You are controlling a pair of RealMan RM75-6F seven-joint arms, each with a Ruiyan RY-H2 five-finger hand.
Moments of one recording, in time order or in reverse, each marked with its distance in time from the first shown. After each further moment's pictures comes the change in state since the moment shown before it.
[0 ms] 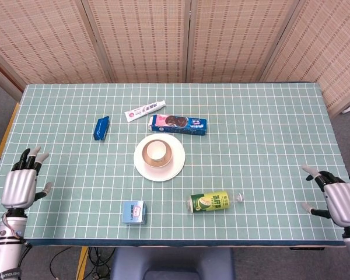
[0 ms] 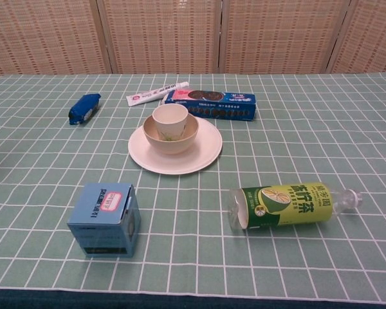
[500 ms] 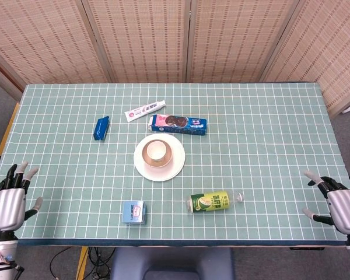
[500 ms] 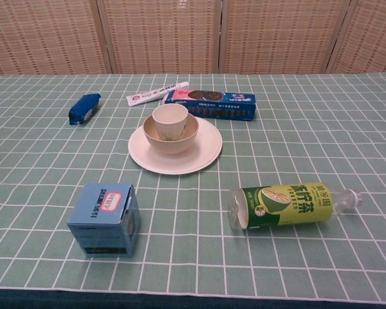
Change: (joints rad) left arm 0.178 -0.012 0.002 -0.053 0.166 0.123 0.062; right arm -0.034 -0.033 -0.026 0.063 -0.034 0.060 0.051
